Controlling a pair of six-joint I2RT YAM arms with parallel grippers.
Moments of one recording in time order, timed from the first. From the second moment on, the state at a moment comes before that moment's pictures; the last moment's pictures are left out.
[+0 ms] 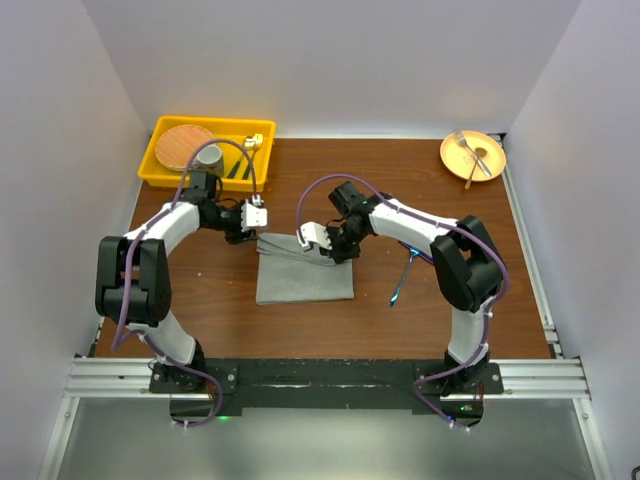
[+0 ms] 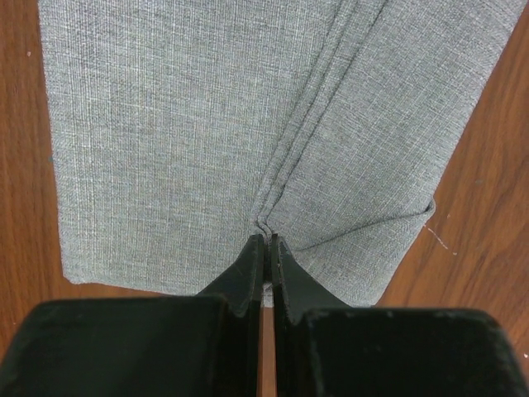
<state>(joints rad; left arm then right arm) -0.04 1.67 1.07 -0.51 0.82 1.36 0.65 1.93 1.38 -0.72 -0.41 -1.05</state>
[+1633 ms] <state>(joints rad) -0.18 1.67 1.04 -0.62 0.74 1.59 0.60 1.87 1.37 -0.78 -0.47 -1.07</state>
